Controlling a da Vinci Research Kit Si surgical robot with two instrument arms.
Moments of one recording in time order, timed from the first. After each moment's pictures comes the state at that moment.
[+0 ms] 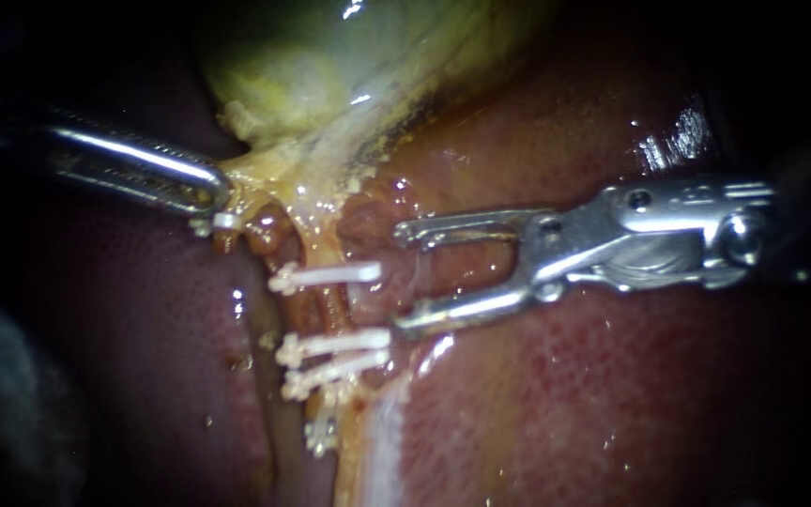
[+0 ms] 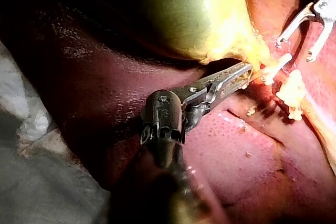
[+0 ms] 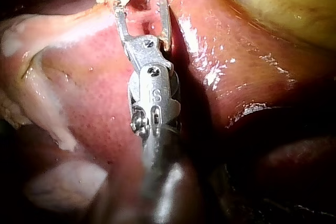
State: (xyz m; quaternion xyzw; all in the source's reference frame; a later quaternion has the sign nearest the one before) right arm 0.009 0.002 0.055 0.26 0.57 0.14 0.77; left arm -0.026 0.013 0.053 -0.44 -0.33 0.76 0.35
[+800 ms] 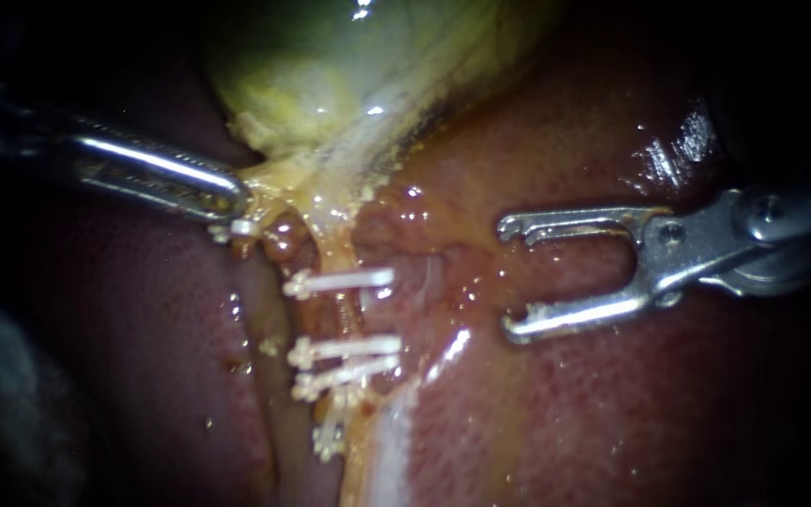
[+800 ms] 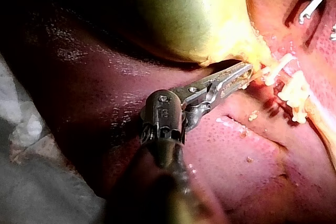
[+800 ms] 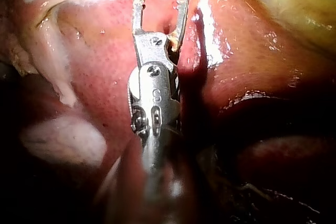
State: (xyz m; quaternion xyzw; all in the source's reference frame) right arm 0.003 0.002 0.052 0.23 0.58 0.12 0.77; left arm -0.029 0.013 0.057 -0.44 -0.32 0.76 0.35
